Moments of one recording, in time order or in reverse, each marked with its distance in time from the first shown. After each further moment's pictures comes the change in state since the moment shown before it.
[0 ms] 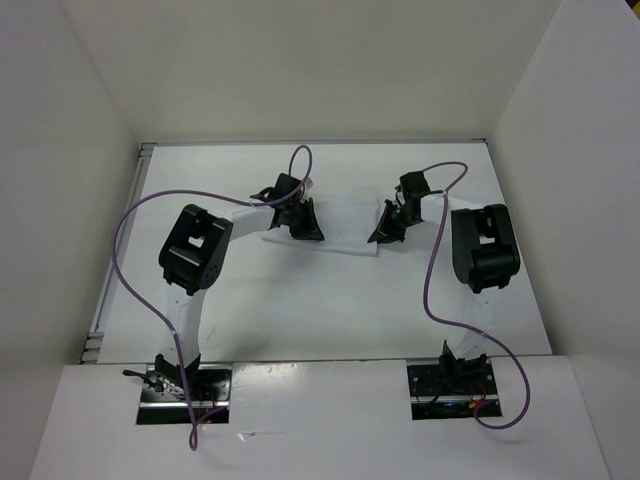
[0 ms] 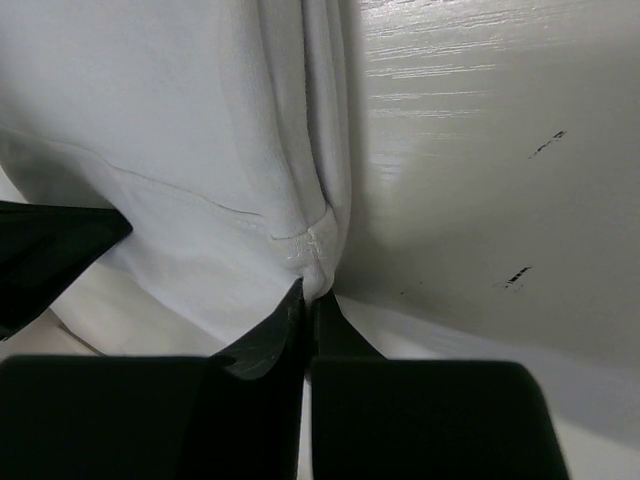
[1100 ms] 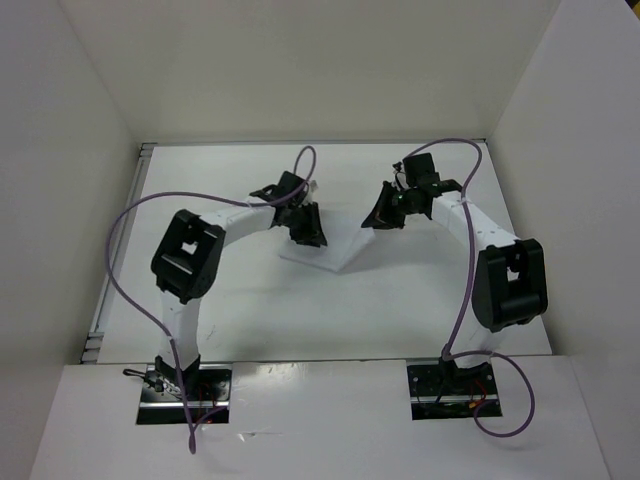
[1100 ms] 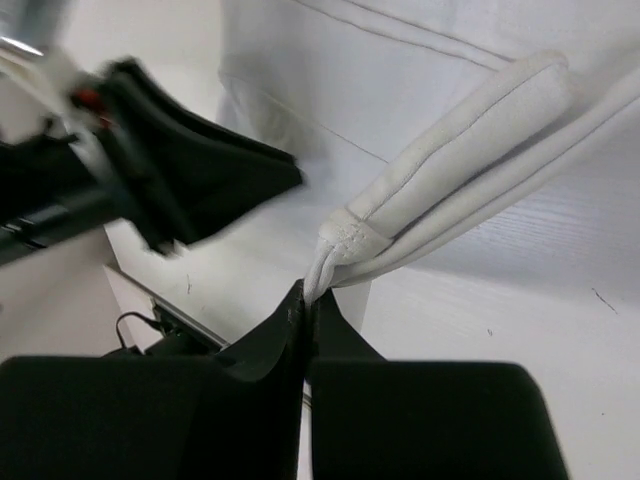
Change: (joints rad) left arm -0.082 -0.045 0.029 -0.162 0.022 0.035; right arm 0.069 -0.320 0.025 -0.147 -0.049 0.027
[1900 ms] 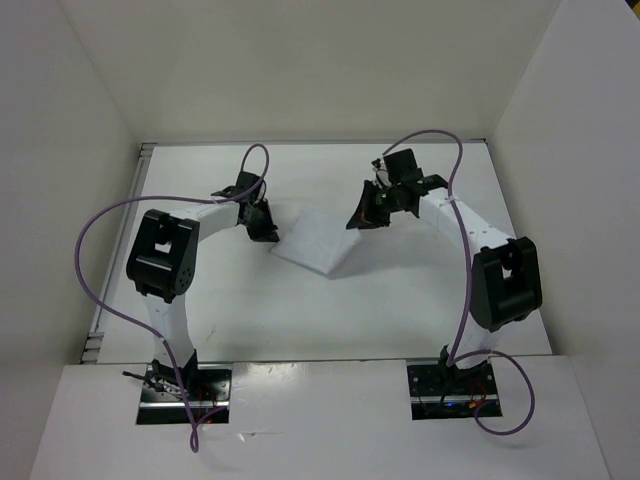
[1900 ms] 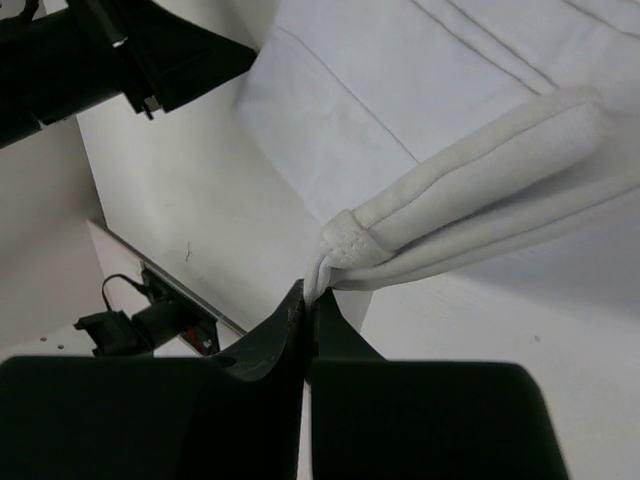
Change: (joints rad) left arm 0.263 -0.114 -0.172 -0.037 -0.229 -0.009; right arm 0.100 0.008 0.068 -0.047 -0.001 -0.035
